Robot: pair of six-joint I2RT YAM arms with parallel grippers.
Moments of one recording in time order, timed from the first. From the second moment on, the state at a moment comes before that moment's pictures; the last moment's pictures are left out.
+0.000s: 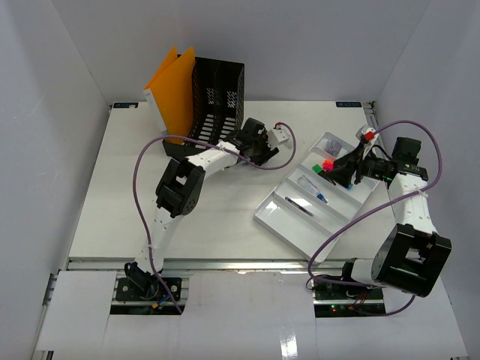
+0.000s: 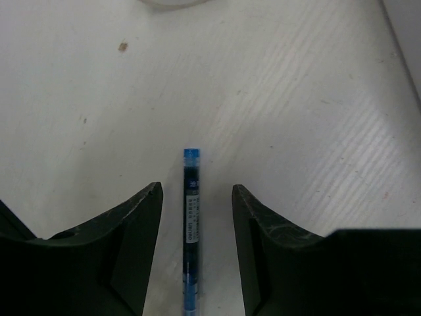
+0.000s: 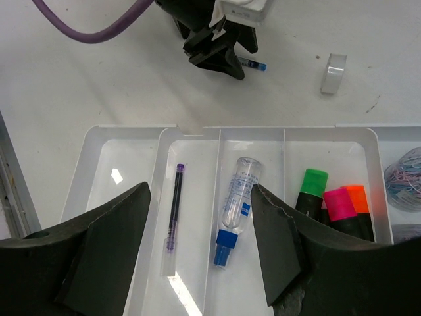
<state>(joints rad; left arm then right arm) -0.65 2.37 1.87 -0.23 0.20 0.49 -0.31 1.30 0.98 -0.58 -1.23 -0.72</state>
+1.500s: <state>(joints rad) -0.57 2.22 1.68 -0.32 0.37 0.38 -0.31 1.30 0.98 -0.59 -1.23 -0.74</state>
